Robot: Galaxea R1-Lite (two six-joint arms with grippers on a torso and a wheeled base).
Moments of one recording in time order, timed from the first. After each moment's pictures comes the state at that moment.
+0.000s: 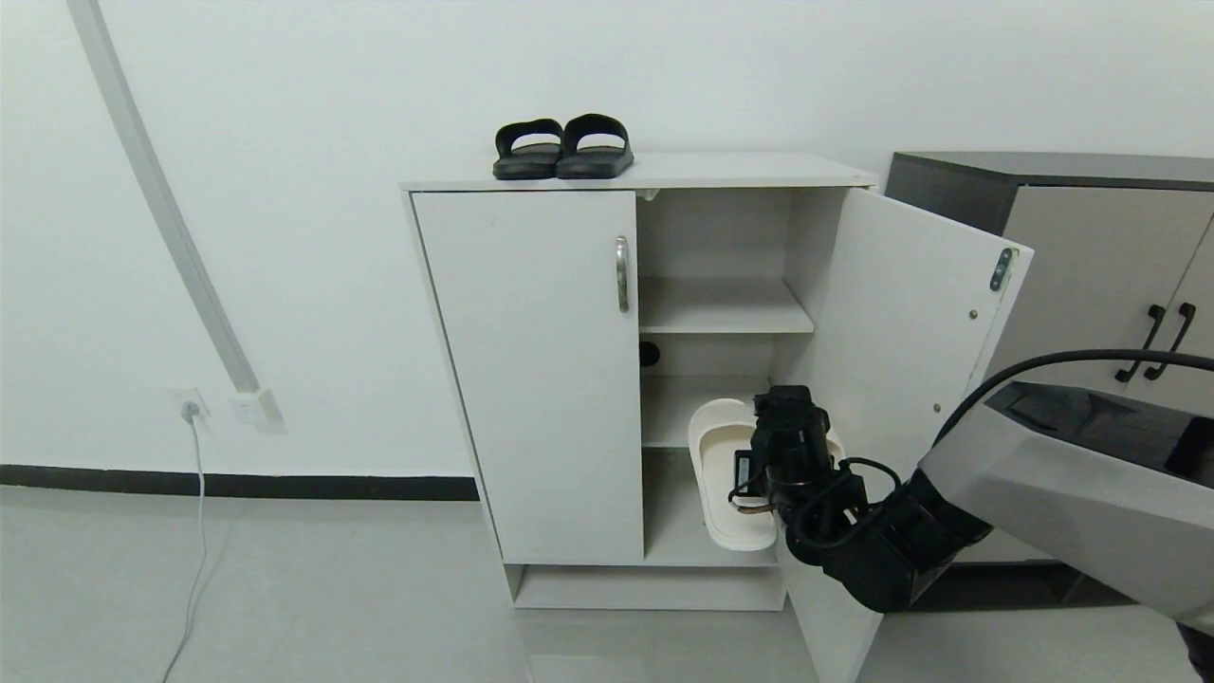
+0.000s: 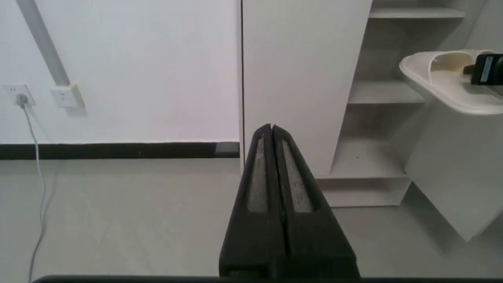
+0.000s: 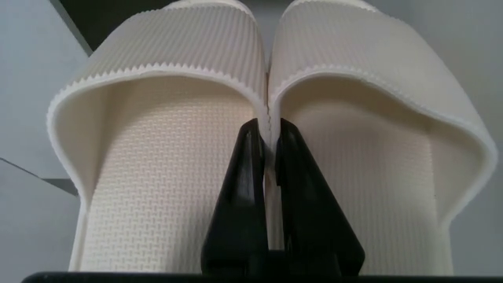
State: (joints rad) left arm 0.00 0.00 0.00 0.00 0.01 0.00; right arm 0.61 2.29 -1.07 -0.86 -0.61 0.25
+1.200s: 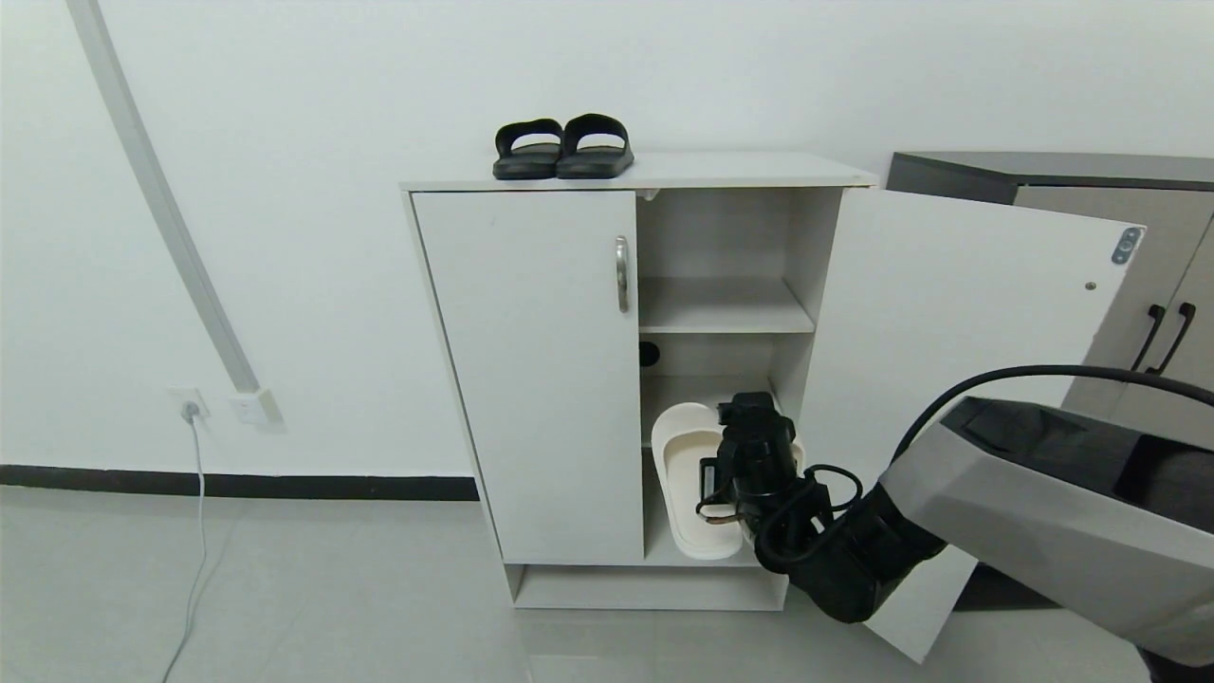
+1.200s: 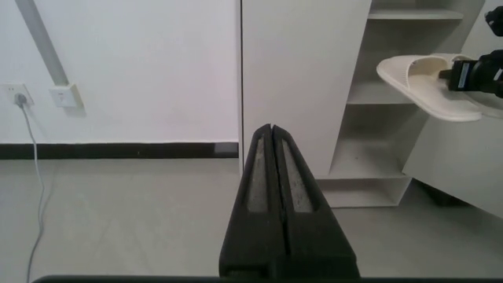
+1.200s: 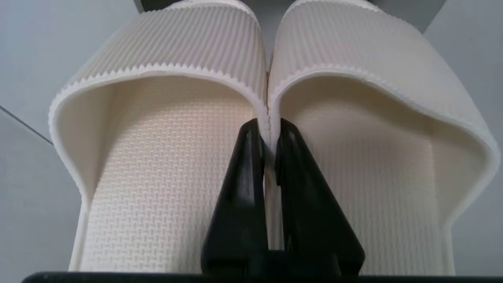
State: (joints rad) left arm 0.00 0.00 0.00 0.00 0.01 0.00; right arm 0.68 2.35 -1.15 -0.86 -0.57 0.24
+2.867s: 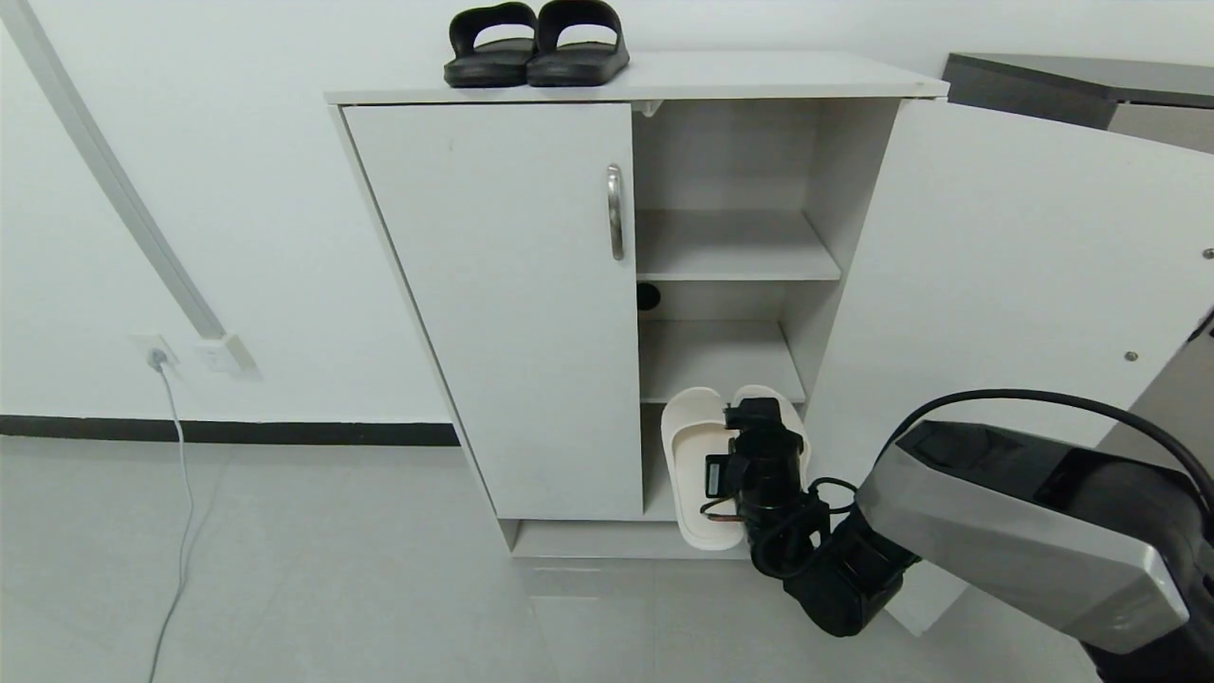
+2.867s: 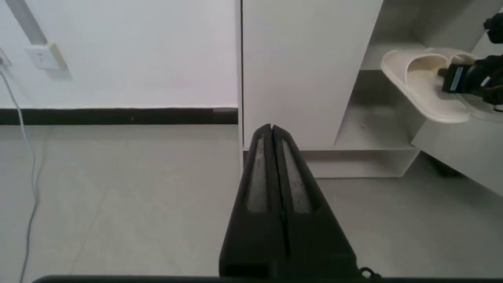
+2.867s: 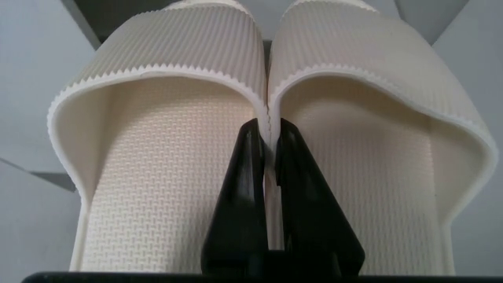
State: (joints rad) left arm 0.00 0.00 0.00 0.00 0.01 0.00; right arm 0.66 2.45 -1.15 -1.12 -0.62 0.16
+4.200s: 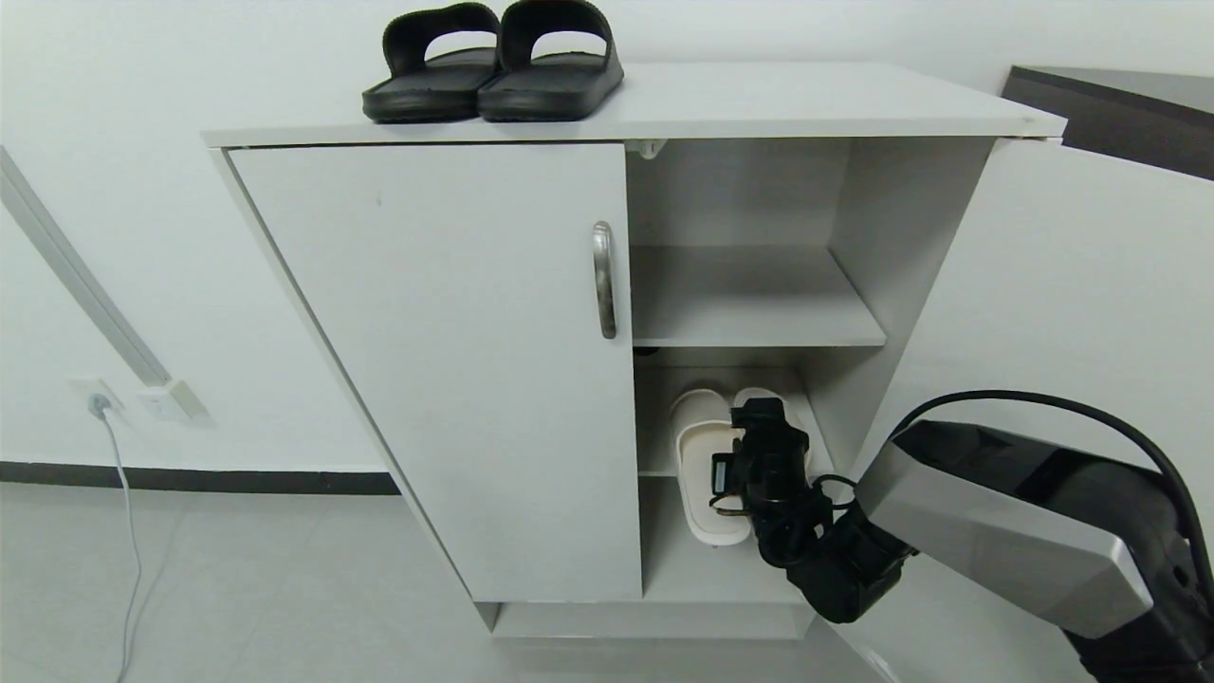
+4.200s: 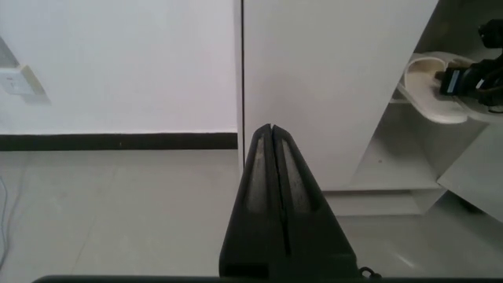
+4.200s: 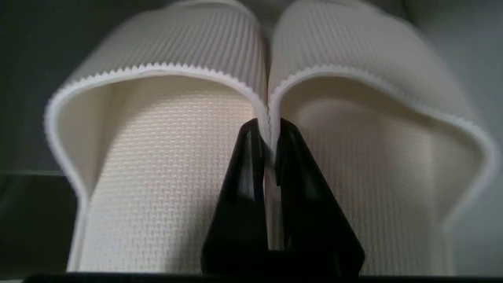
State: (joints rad) left arm 0.00 0.00 0.00 0.00 0.01 0.00; right arm 0.60 2.50 -1.20 -1.10 -0.56 0.16
